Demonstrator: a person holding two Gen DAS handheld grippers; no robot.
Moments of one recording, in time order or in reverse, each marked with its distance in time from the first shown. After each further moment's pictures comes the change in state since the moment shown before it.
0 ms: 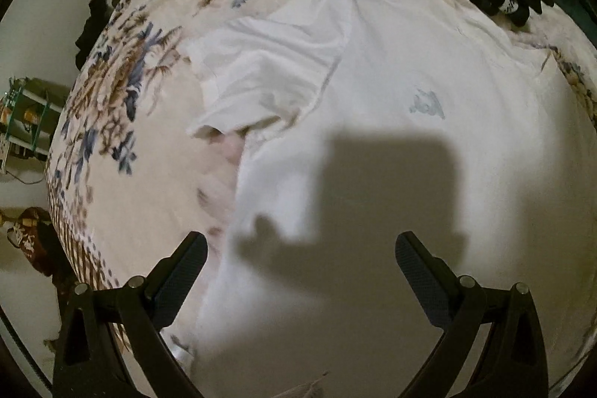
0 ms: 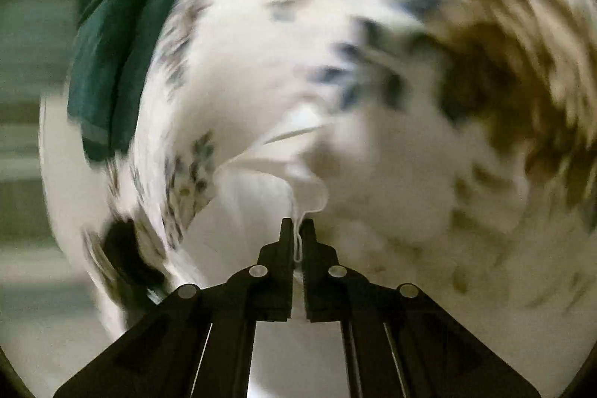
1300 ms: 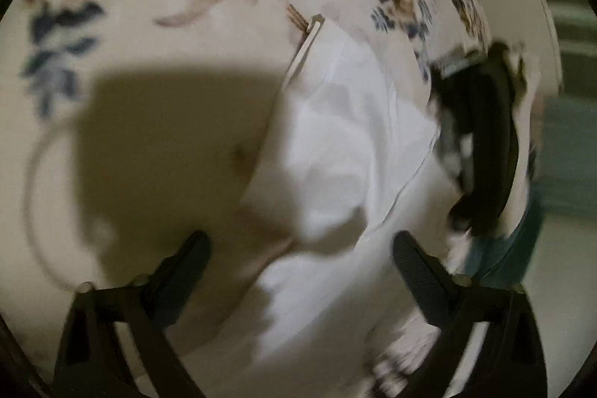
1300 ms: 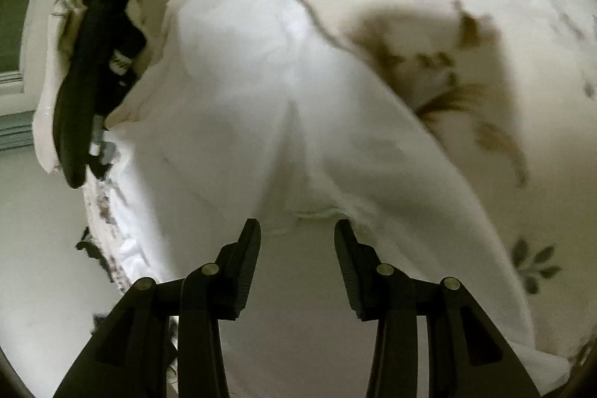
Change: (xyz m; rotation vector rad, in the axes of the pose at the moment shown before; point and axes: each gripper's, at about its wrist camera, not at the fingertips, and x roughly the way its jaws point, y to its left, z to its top) left arm 0.114 0.173 0.047 -0.777 0.158 -0.788; right arm 0.082 0.081 -0.174 -0.321 0.429 -0.148
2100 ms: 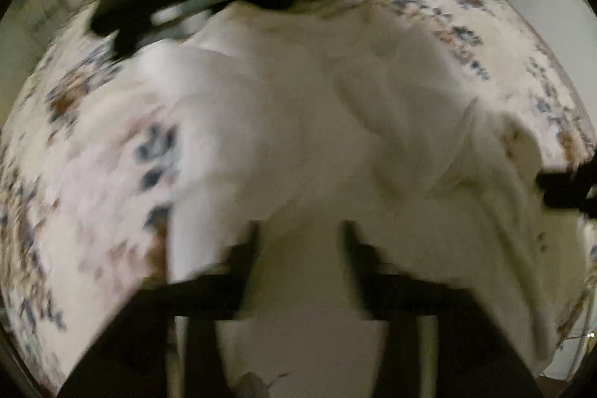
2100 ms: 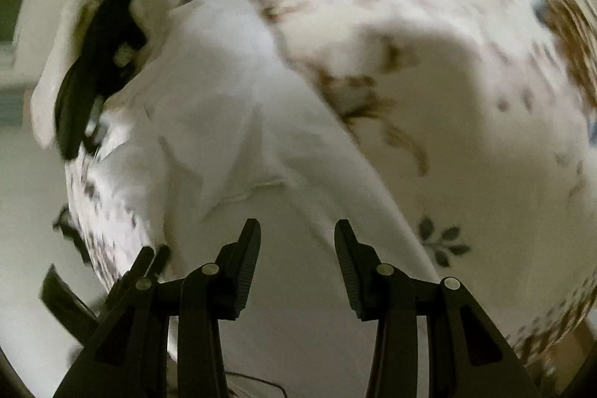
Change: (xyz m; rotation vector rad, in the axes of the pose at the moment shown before) left arm 0.054 -0.132 -0.214 1.324 0.003 0.460; right arm -0.060 -0.002 -0.011 -0.114 0.018 -0.084
